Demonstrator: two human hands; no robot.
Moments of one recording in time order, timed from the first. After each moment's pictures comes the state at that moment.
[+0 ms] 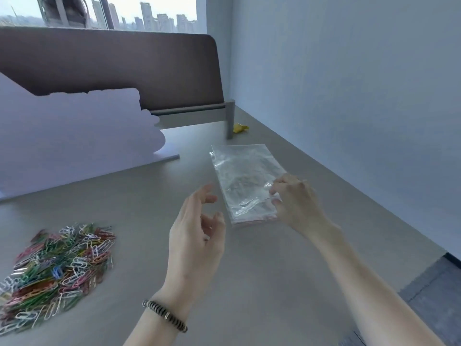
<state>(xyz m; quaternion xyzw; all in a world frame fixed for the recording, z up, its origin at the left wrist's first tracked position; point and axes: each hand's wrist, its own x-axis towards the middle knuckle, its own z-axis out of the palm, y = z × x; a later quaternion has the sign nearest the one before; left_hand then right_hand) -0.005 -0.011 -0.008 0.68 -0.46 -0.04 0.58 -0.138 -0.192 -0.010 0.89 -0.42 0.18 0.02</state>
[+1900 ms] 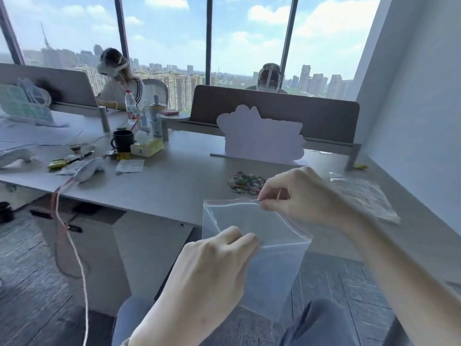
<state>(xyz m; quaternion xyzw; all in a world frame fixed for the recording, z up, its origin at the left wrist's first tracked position) -0.204 0.383 0.075 0.84 -0.44 0.20 0.26 -0.200 0.180 0.144 0.97 0.07 0.18 -0.14</state>
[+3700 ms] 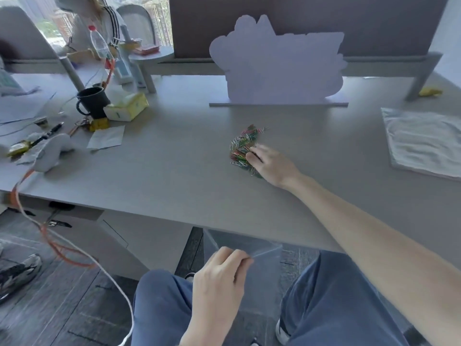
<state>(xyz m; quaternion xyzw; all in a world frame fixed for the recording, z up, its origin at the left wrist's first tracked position) -0.080 0.319 -0.107 0.89 -0.27 0.14 0.33 0.060 0.075 -0.055 0.96 -0.10 0.03 -0.26</state>
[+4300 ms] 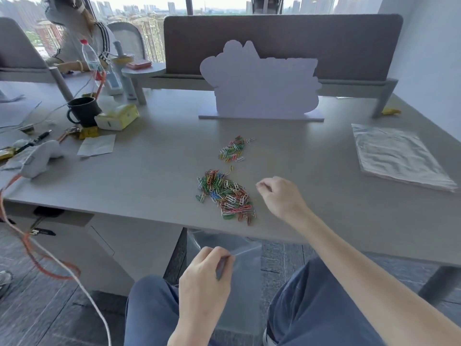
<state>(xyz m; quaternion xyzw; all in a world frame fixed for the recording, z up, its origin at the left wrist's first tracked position) -0.086 0.328 -0.099 0.90 -0.20 0.10 0.38 -0.051 0.117 -0.016 0.93 -0.18 0.10 -0.29</state>
